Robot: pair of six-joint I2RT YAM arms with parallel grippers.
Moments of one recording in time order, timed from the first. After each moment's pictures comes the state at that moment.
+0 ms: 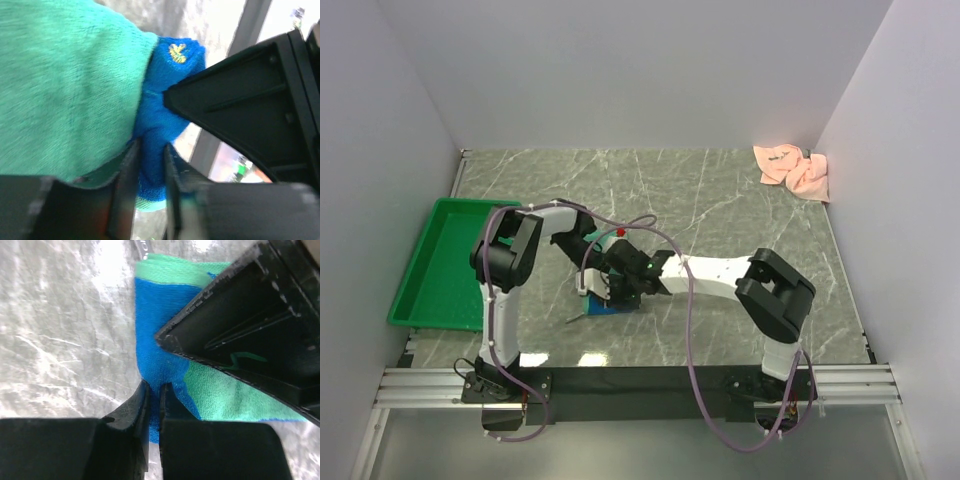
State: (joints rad) left arm -0.39 2.13 1.35 -1.17 0.88 0.72; right arm 1.01 1.81 1.13 -0.35 -0.29 -0.58
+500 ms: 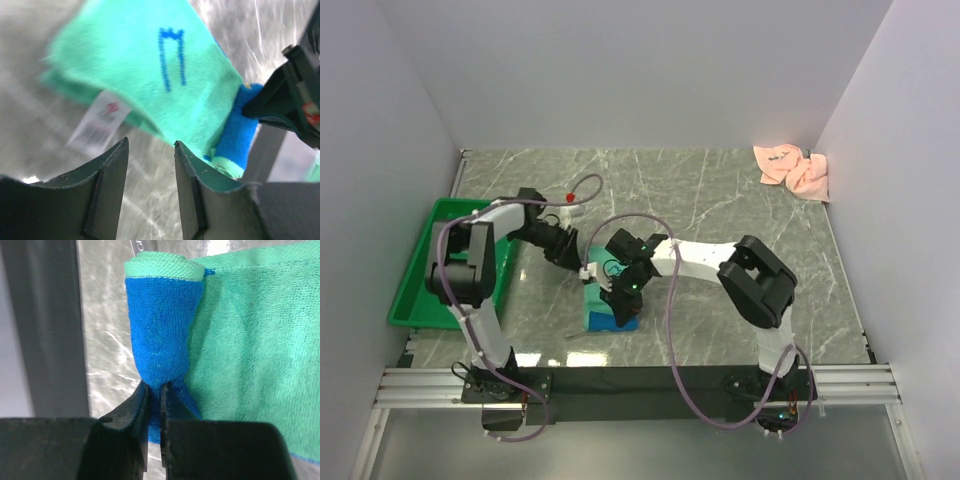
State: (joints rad) left arm -0.11 1.90 1.19 -0.82 0.89 0.58; right arm 0.92 1.95 1.28 -0.61 -0.67 -0.47
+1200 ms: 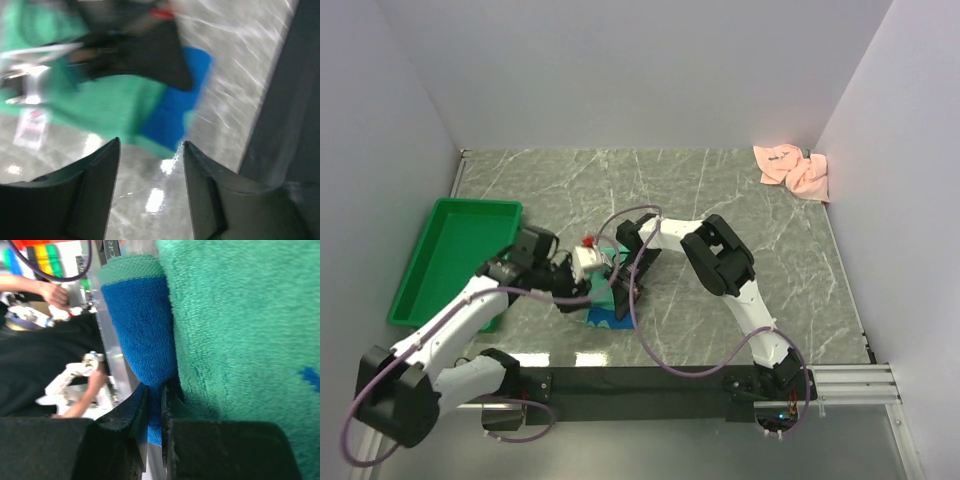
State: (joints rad) left arm -0.39 1.07 0.73 -0.59 0.64 0.54; right arm 0.75 2.37 1.65 -1.05 -1.11 -0.38
